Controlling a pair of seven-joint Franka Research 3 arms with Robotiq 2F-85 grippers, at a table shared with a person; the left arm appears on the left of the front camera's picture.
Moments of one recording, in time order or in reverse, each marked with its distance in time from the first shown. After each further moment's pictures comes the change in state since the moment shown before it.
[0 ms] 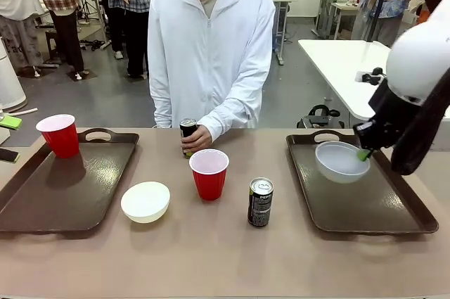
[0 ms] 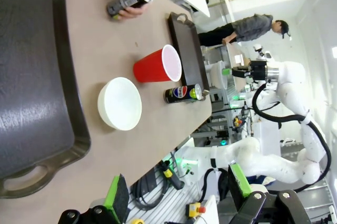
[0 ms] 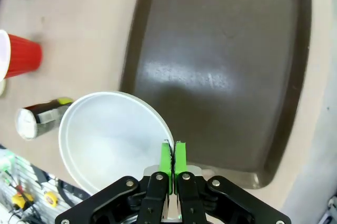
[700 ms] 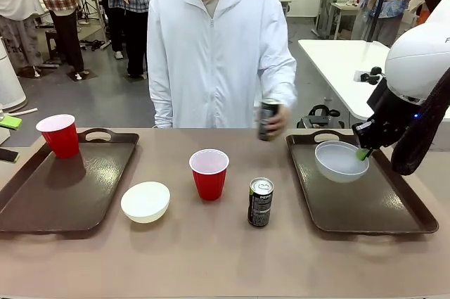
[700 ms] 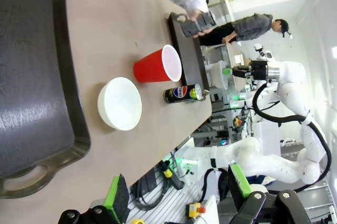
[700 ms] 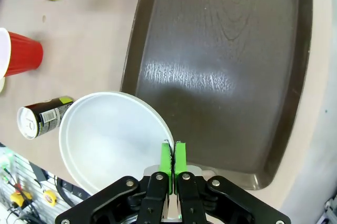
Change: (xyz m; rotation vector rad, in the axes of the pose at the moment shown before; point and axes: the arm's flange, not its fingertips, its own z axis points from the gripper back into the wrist) left arm 0.000 0.000 0.000 0.000 0.000 0.000; right arm 0.004 0.011 0.004 0.003 -0.001 0.020
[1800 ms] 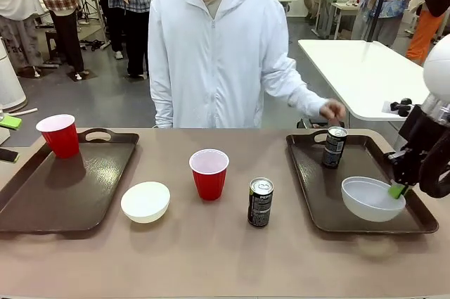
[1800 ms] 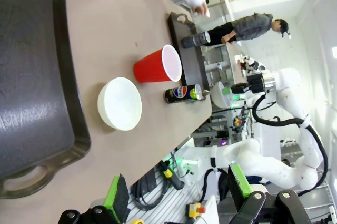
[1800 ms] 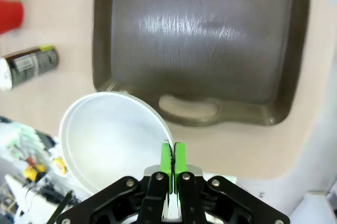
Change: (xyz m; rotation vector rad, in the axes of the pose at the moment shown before) left arm 0.000 0.000 0.000 0.000 0.000 0.000; right arm -0.057 -0.032 -0.011 0.038 0.199 -0.131
